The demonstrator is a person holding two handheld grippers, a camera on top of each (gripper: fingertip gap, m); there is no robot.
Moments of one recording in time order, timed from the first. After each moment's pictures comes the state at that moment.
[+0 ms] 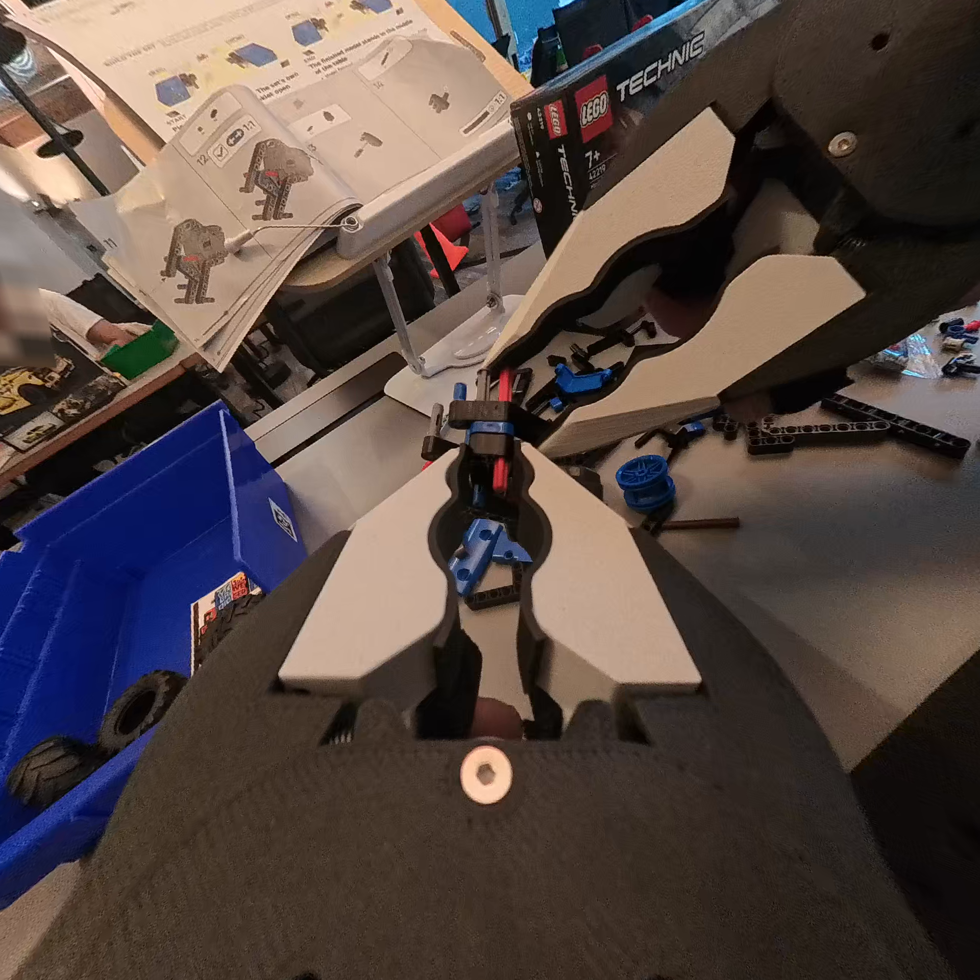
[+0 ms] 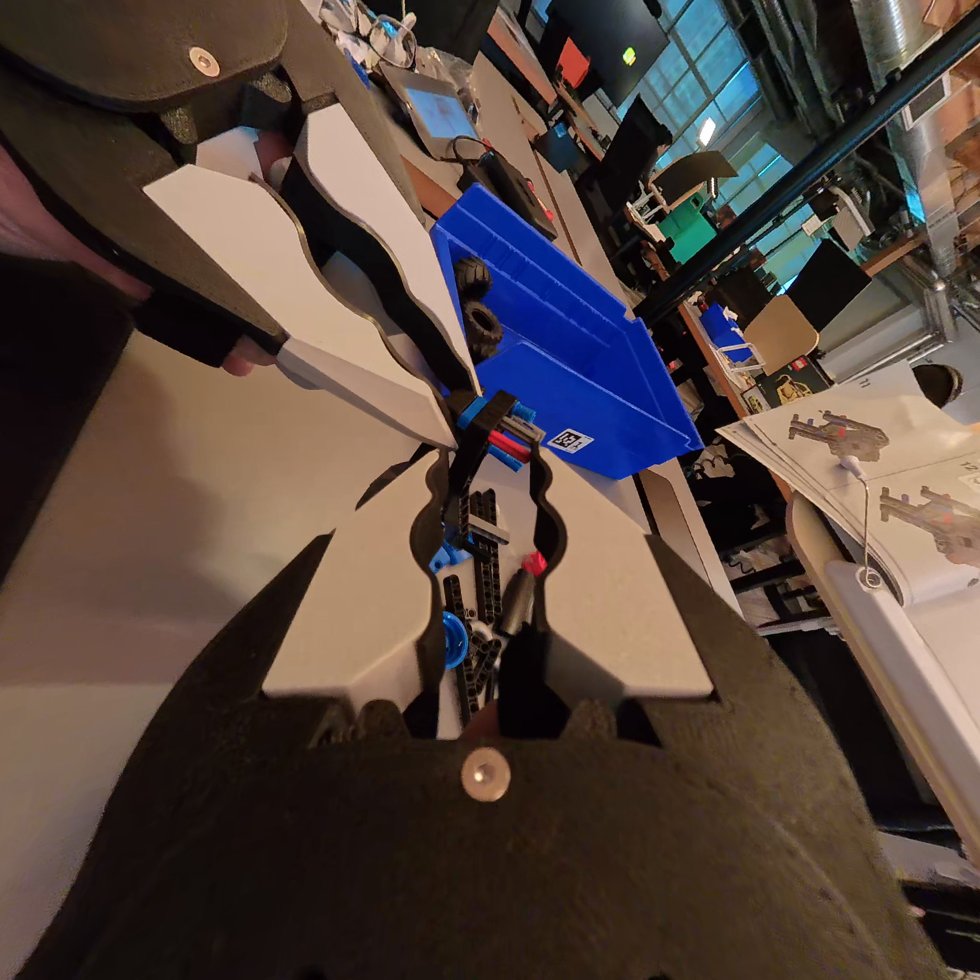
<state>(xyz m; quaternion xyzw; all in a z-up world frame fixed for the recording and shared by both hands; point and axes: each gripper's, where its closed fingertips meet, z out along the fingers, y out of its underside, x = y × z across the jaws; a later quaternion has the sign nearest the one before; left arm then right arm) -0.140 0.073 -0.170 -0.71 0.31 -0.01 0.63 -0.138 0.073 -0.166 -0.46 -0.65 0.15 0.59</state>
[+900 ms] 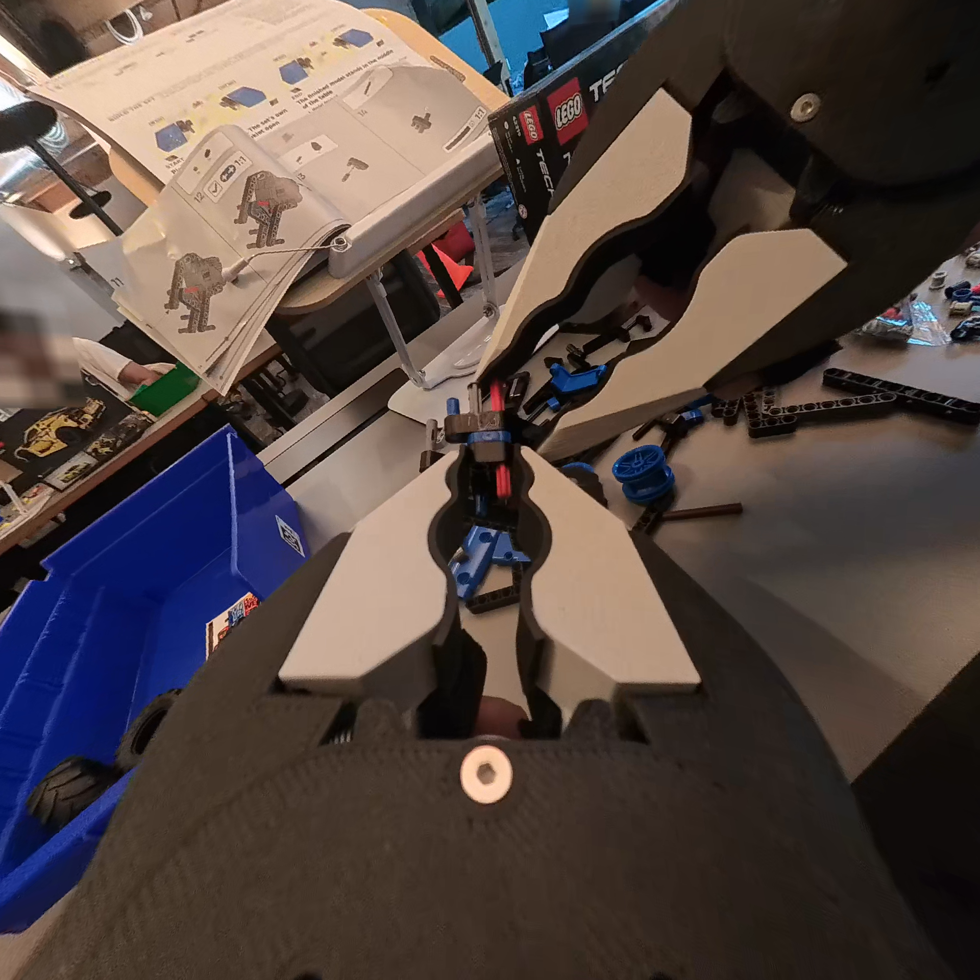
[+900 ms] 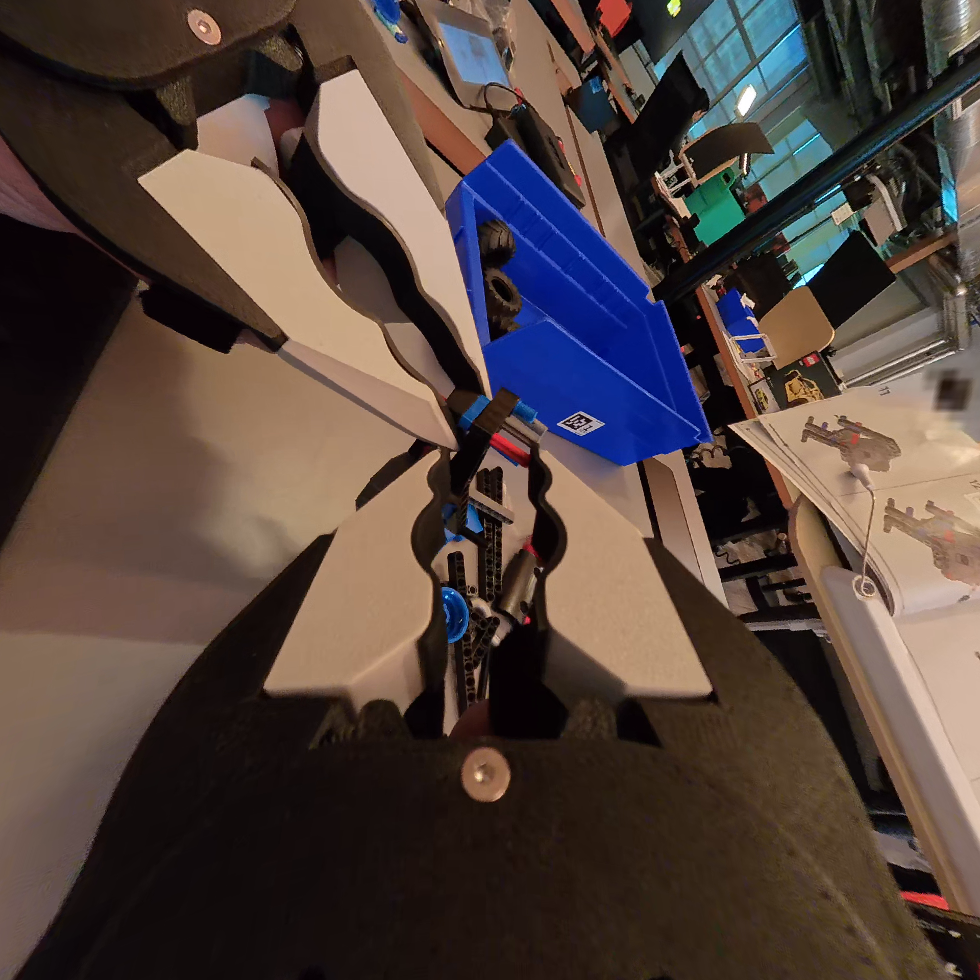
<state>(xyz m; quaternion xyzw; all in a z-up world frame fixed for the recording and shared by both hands) -0.135 0.069 -0.176 -0.68 0.34 0.01 0.65 -0.135 0.068 -0.177 -0.45 -0.68 0.11 0.56</state>
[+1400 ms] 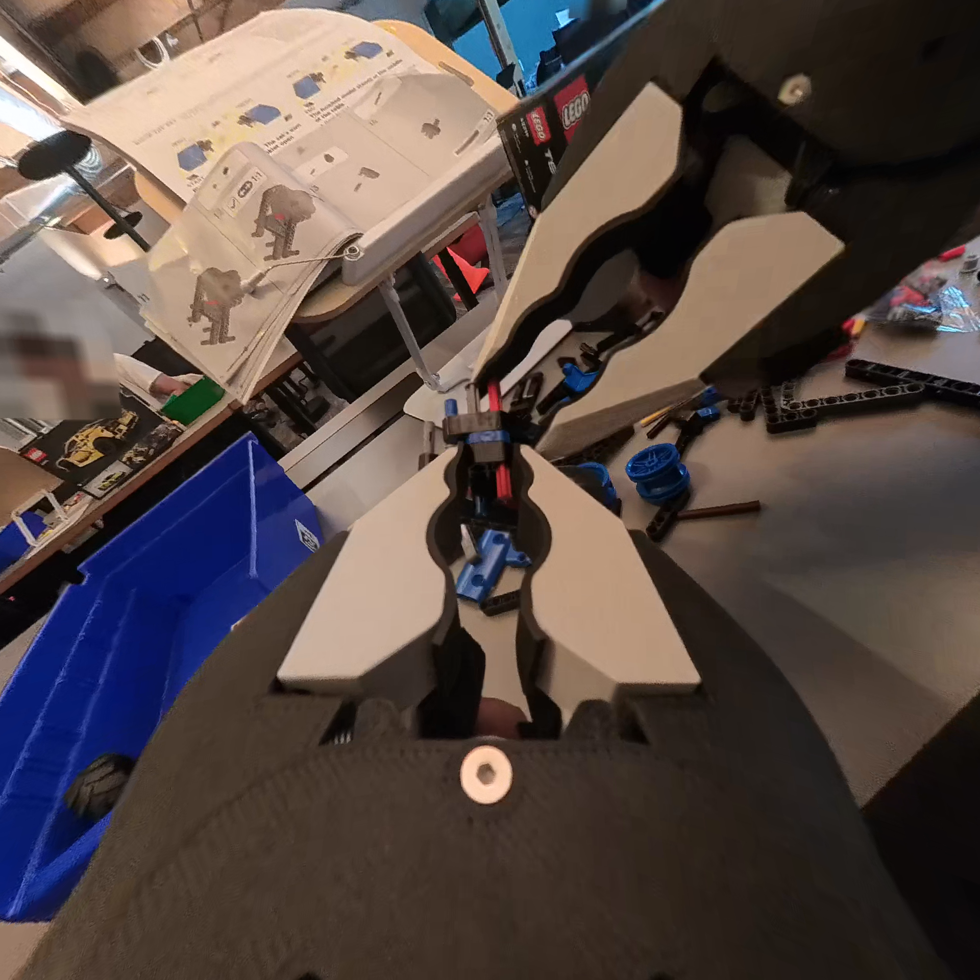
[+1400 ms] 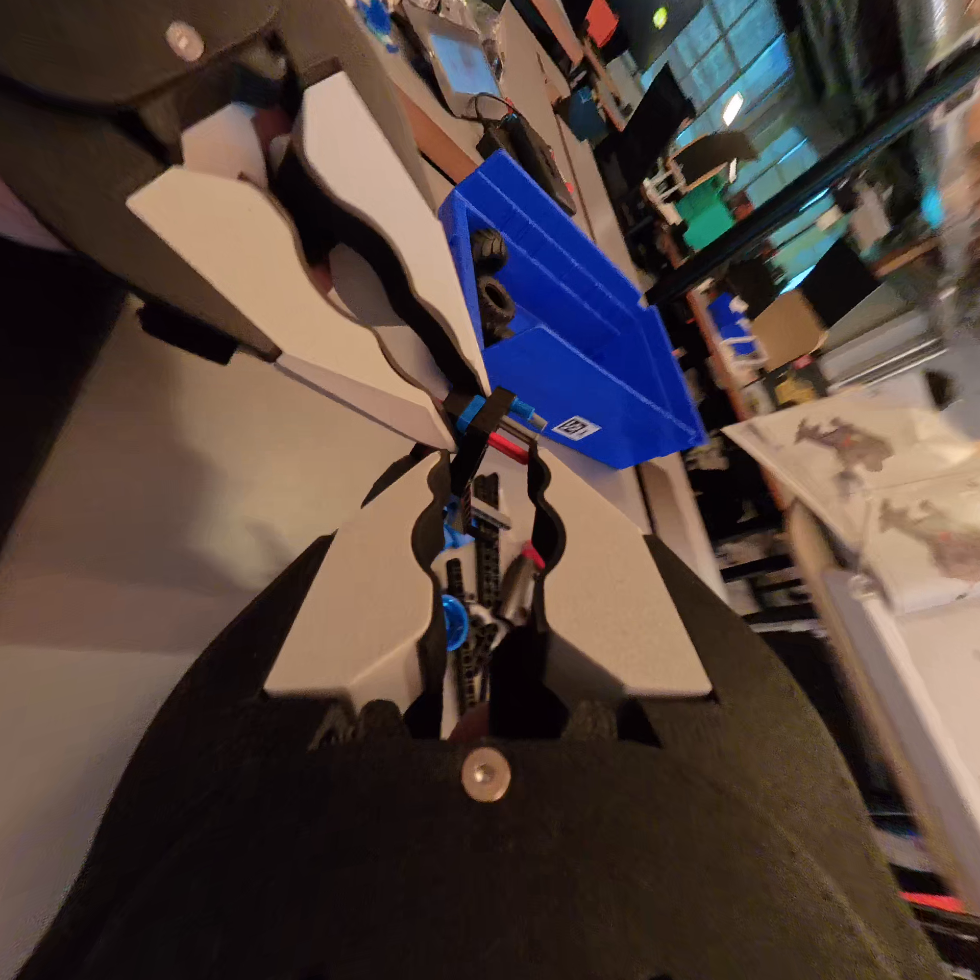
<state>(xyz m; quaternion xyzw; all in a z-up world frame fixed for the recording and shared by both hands) -0.137 0.070 -0.175 -0.67 0.34 0.03 0.65 -0.137 0.069 -0.175 -0.46 -0.67 0.12 0.57</state>
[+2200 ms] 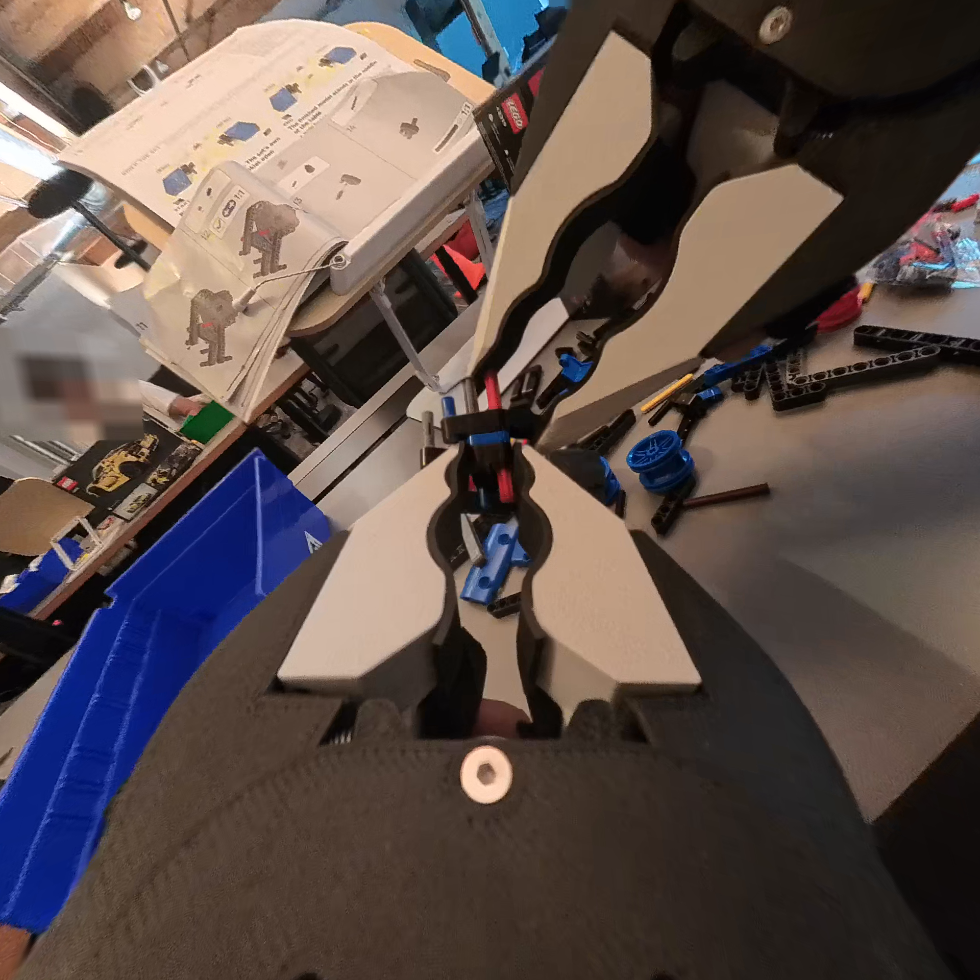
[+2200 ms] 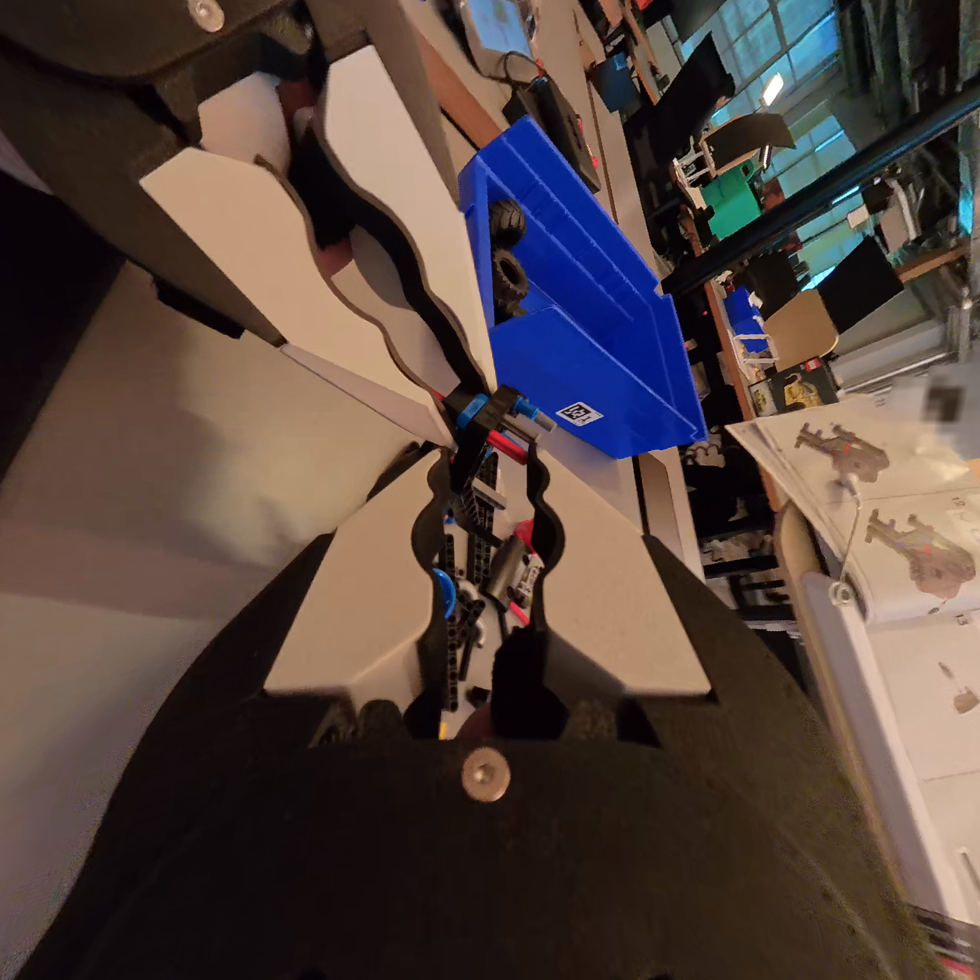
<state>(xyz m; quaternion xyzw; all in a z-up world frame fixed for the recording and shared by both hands) -0.133 0.074 -0.181 -0.66 0.37 0.06 0.65 -0.132 0.070 -0.179 -0.44 -0.70 0.08 0.55</state>
